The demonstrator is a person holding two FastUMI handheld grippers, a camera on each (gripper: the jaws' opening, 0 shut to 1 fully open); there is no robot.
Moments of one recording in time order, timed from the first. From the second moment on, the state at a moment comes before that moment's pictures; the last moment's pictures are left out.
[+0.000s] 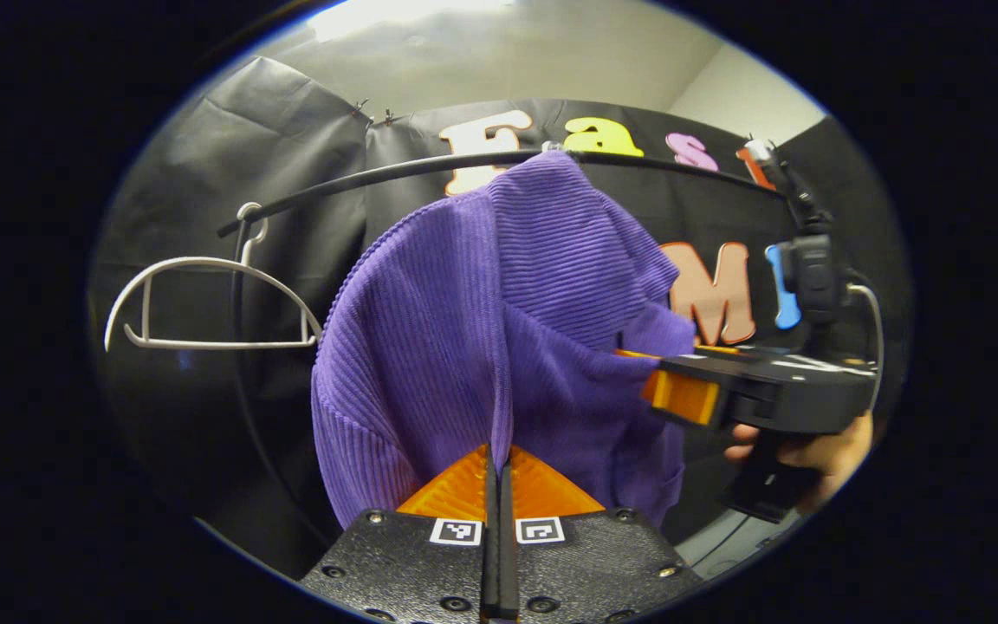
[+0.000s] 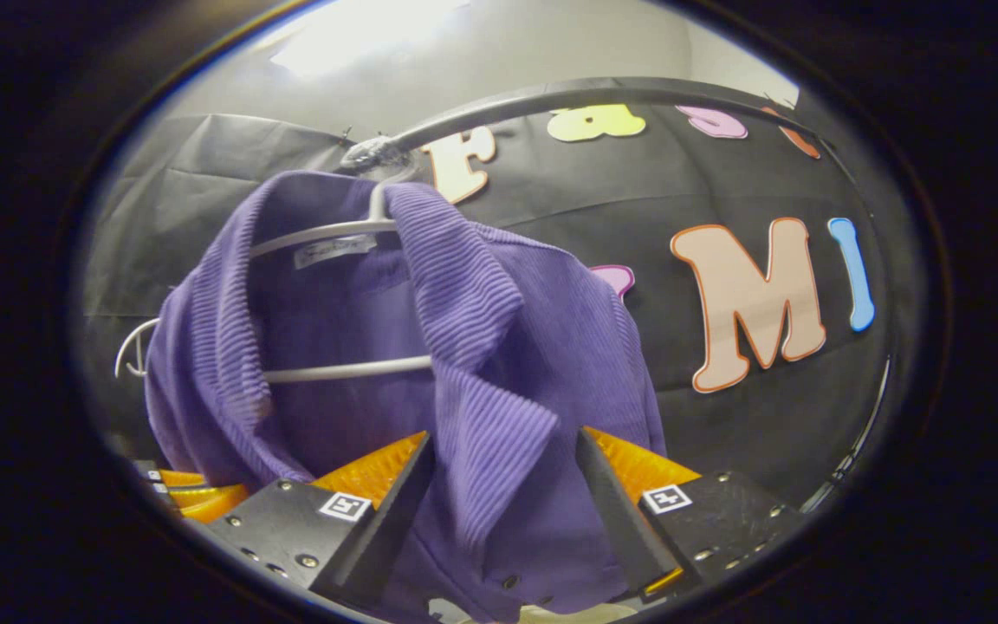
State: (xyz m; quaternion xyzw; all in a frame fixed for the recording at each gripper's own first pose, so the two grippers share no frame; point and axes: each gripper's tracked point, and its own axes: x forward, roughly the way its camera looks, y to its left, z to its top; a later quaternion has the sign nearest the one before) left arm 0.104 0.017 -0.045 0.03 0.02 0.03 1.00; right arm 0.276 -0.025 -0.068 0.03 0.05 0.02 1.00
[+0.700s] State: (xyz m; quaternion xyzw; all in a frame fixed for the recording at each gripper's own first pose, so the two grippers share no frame) left arm 0.015 0.030 0.024 -0.05 0.01 -0.10 0.99; right arm 0.226 -0.062 -0.021 -0.03 0.04 -0.05 1.00
